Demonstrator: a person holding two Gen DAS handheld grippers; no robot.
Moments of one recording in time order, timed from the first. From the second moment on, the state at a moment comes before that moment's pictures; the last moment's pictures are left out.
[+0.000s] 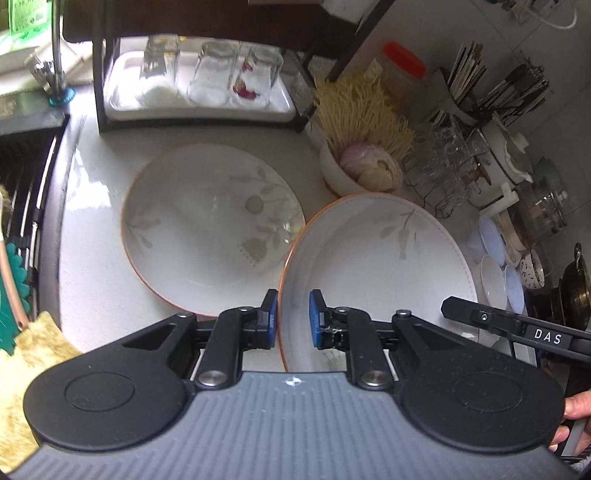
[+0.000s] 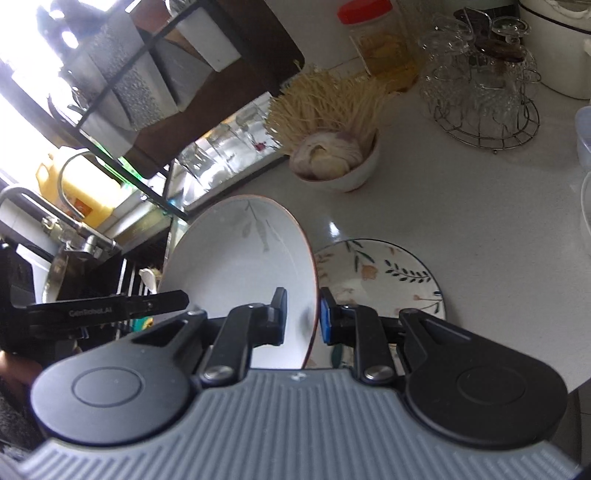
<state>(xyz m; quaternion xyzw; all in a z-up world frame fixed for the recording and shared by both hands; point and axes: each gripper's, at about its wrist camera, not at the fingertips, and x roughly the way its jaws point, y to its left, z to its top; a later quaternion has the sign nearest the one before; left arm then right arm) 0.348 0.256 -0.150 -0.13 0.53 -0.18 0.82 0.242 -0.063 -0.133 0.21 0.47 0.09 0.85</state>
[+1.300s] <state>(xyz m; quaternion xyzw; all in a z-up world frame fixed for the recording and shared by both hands) 0.399 0.155 -0.212 -0.04 0.63 -0.14 0.77 0.256 -0.107 -0.193 0.16 0.48 0.06 0.86</state>
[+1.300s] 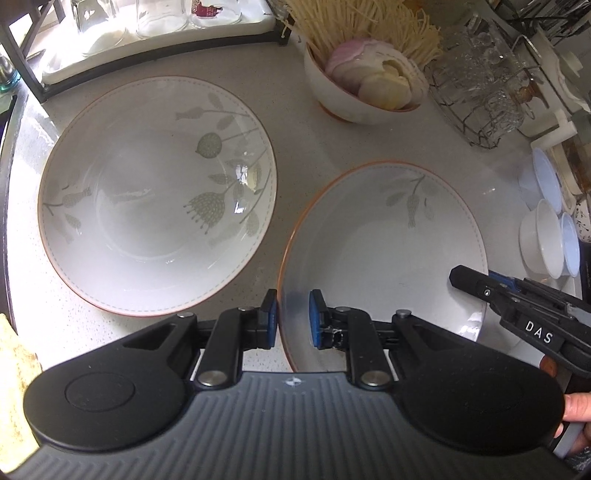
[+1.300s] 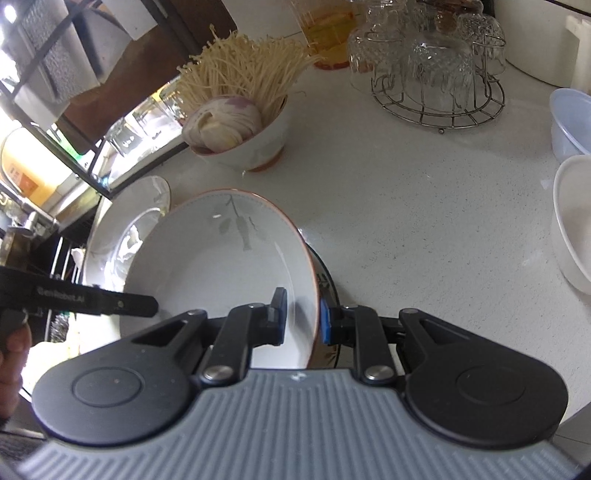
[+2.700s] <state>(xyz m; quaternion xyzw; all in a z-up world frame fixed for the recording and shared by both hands) 0.348 0.158 -0.217 -0.14 0.58 -0.02 0.80 0.268 -0.119 -0.192 0.15 0.52 0.11 0.84</state>
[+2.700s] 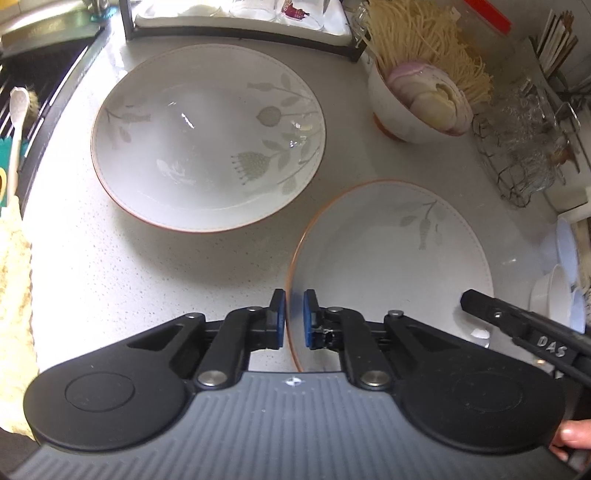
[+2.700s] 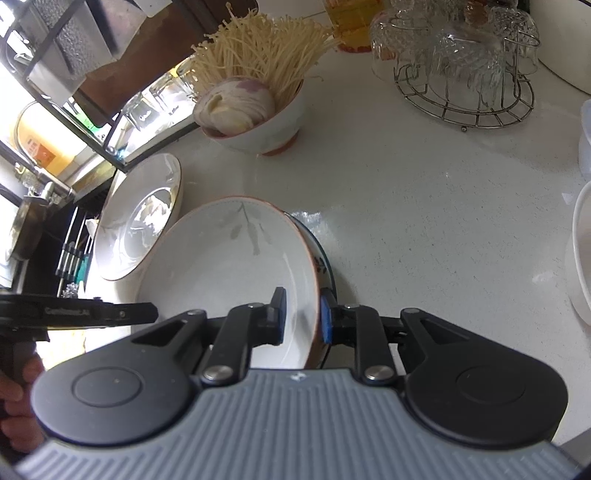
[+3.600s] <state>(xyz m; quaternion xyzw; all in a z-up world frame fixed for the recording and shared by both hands) 0.317 0.170 -0.156 -0.18 0.49 0.01 0.85 0.250 -0.120 -0.128 0.11 0.44 0.15 0.88</state>
